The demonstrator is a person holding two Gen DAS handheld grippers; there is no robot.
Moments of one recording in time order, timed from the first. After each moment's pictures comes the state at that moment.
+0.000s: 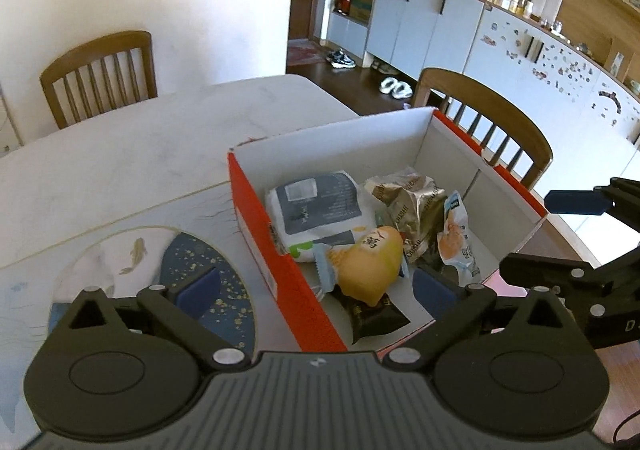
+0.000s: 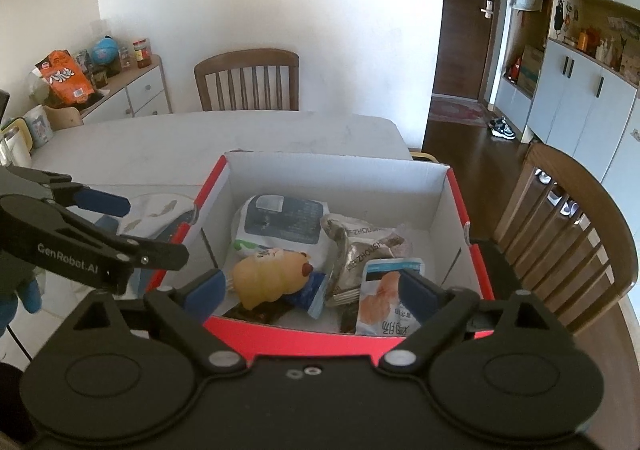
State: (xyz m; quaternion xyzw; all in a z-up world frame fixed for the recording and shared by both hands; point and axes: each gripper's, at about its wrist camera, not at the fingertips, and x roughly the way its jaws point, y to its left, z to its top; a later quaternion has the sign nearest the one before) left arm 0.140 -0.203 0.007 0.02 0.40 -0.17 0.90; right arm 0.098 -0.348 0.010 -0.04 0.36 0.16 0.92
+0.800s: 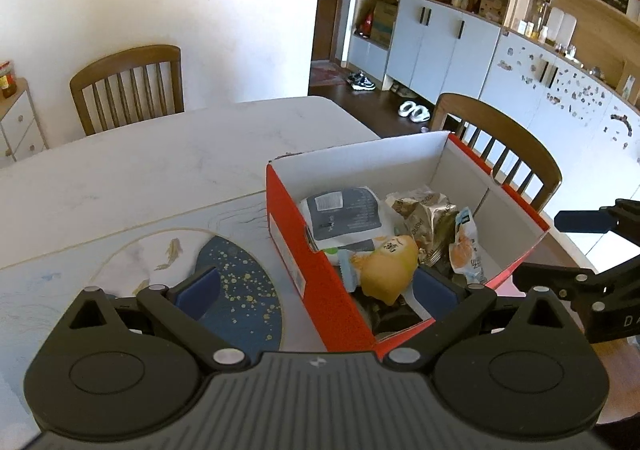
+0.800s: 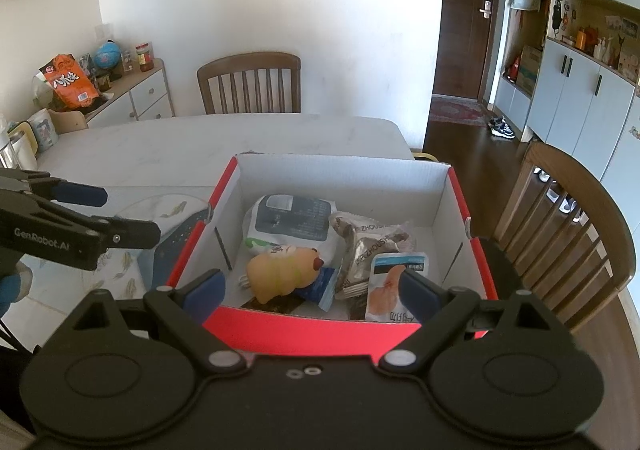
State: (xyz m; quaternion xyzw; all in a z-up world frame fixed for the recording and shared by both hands) left arm 0.114 -0.179 0.024 0.01 0.38 -0.14 0.92; right arm 0.085 -0.344 0.016 -0.04 0.36 0.16 0.92
